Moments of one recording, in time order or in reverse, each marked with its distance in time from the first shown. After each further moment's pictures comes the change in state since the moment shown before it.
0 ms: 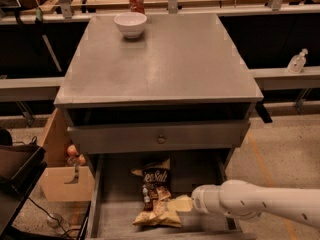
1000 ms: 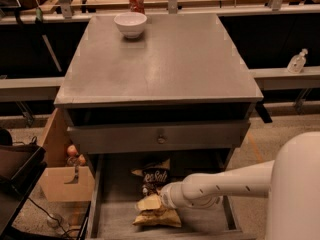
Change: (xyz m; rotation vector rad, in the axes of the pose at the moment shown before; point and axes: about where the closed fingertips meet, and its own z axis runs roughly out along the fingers) arm -0.018 0.068 0.102 -0.098 0.061 -0.032
